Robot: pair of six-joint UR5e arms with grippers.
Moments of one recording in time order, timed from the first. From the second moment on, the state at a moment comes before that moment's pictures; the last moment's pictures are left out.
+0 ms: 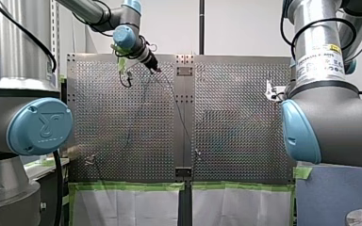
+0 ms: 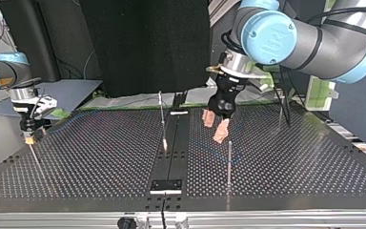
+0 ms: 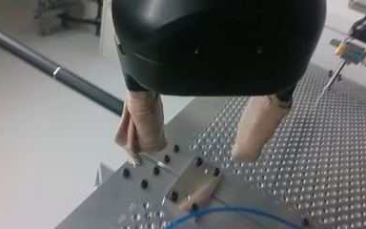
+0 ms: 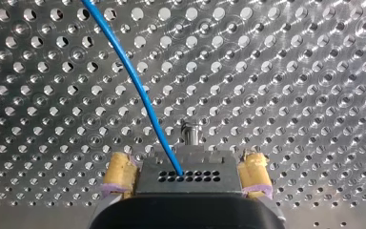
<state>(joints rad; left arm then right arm) -0.35 -1.55 -1.65 -3.20 -1.62 -2.08 1.54 -1.05 1.43 -0.38 1.21 1.59</state>
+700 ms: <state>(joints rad) -0.34 -1.55 -1.64 -3.19 -1.54 -1.89 1.55 -1.05 1.43 -0.38 1.21 1.59</state>
